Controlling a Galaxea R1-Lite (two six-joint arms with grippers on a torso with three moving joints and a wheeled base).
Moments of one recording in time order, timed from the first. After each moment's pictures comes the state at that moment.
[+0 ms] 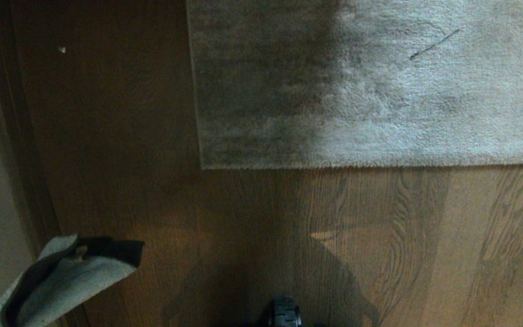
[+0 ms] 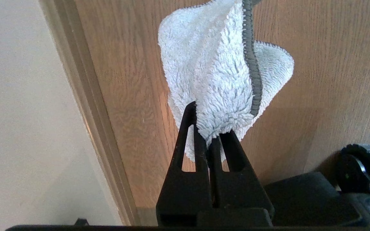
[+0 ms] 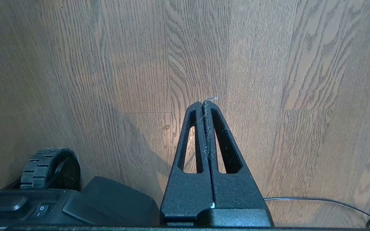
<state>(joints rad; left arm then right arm) 0.01 0.35 0.00 -0.23 0.06 0.05 0.00 0.00 0.00 -0.01 -0.01 0.01</state>
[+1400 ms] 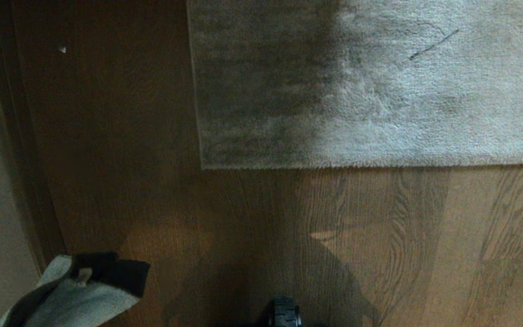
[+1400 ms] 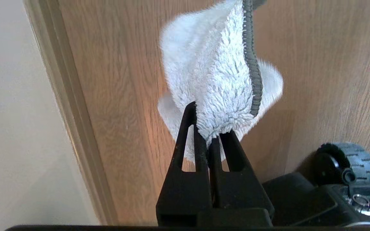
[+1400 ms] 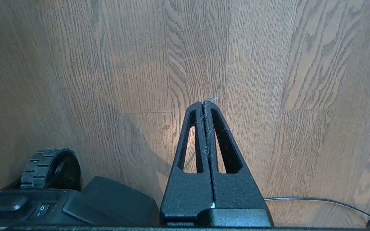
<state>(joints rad) 0.00 0.02 0.00 -0.01 0.00 0.02 0.00 0.00 0.00 -0.01 -0.01 0.01</state>
